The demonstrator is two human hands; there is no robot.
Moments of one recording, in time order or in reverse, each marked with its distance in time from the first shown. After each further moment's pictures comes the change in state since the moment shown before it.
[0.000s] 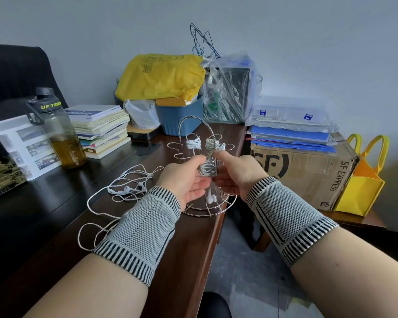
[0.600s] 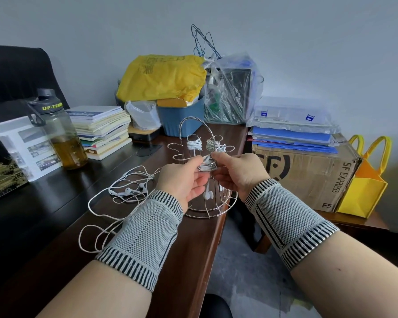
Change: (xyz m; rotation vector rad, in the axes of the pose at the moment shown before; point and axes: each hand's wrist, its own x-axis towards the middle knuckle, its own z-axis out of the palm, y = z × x) left_hand 0.004 -0.003 0.003 -0.139 0.069 0.086; right_hand 0.000 -0.001 0.002 0.127 0.022 -0.106
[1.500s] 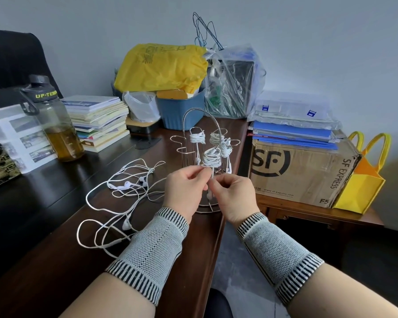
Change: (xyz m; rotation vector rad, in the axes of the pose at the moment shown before) left_hand 0.015 -0.046 -0.009 0.211 0.019 0.351; right_hand -0.019 0.064 0.019 -0.334 0.086 -0.322
